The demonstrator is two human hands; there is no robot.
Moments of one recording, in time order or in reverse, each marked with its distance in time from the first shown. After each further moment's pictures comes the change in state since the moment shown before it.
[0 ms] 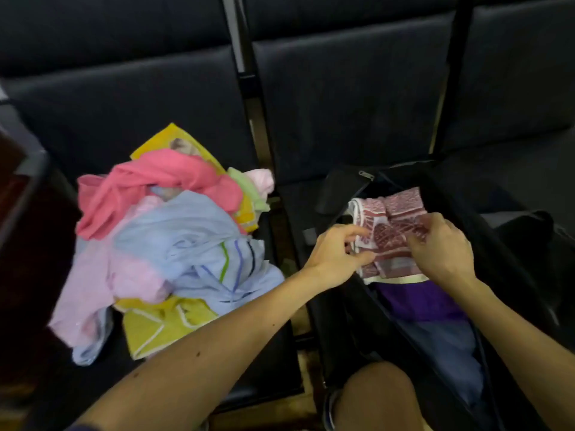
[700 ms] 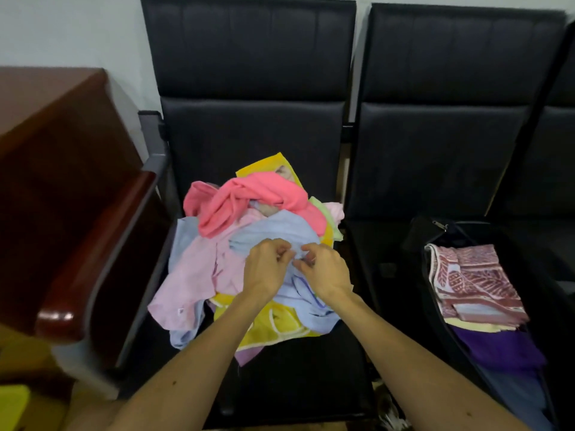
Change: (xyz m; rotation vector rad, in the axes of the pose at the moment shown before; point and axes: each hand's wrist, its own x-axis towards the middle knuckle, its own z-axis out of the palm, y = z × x) left_hand -0.112 -0.118 -0.221 0.270 0.678 -0.066; right_hand -0.113 -0.287 0.133 0.185 -0.283 -0.423
